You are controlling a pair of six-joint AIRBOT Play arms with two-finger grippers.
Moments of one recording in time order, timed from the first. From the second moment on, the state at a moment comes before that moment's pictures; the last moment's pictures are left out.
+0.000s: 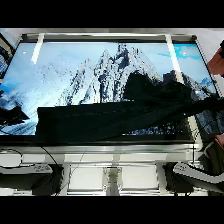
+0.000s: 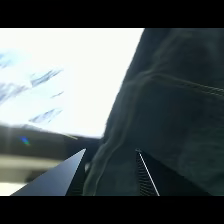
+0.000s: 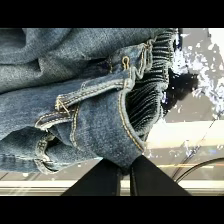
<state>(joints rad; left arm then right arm) 0.74 -1.48 1.21 1.26 -1.45 -1.08 -0.68 -1.29 1.24 -1.31 1.41 1.05</state>
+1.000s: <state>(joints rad) 0.53 -1.62 1.21 1.44 -1.31 -1.09 -0.68 -1.30 1.24 -1.25 1.50 1.12</state>
